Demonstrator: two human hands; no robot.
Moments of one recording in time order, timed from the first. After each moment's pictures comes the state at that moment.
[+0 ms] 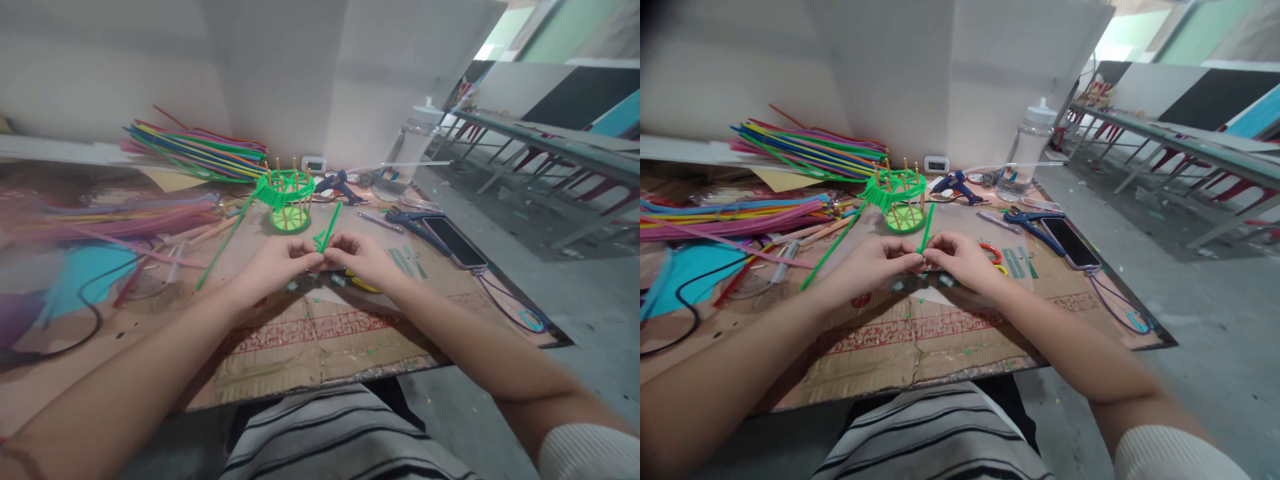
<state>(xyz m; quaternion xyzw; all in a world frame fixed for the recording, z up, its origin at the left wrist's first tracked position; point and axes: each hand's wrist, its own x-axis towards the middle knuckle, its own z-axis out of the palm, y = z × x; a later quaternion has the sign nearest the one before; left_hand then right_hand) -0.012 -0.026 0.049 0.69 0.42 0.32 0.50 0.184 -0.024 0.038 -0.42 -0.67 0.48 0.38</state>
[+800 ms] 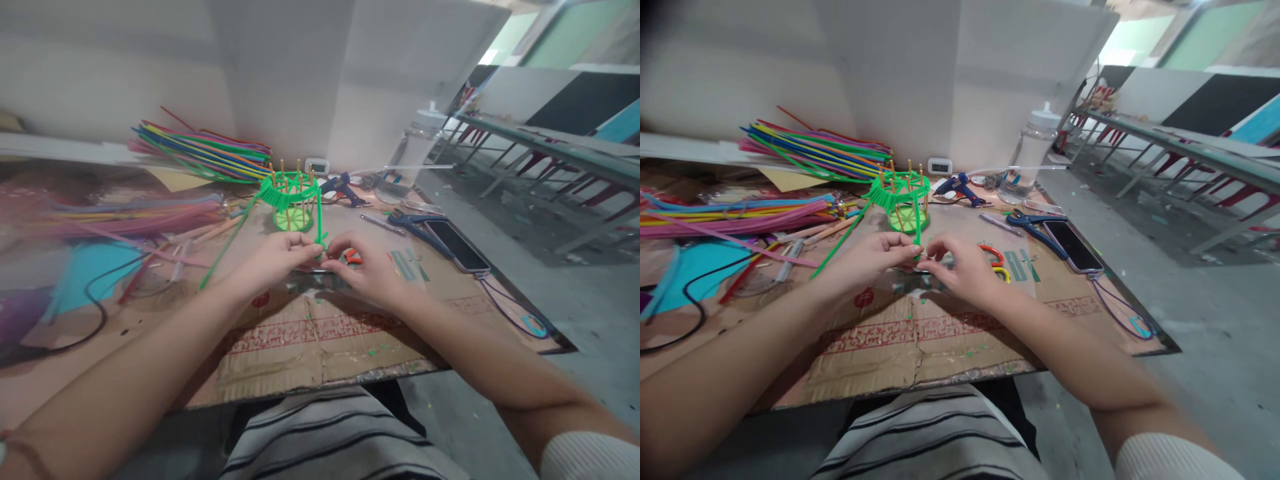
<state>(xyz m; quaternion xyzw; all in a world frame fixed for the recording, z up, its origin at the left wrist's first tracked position) -0.016 -0.017 0.047 0.59 0.40 0.34 0.61 0.184 -0.037 0.040 -0.37 -0.82 0.15 0.41</state>
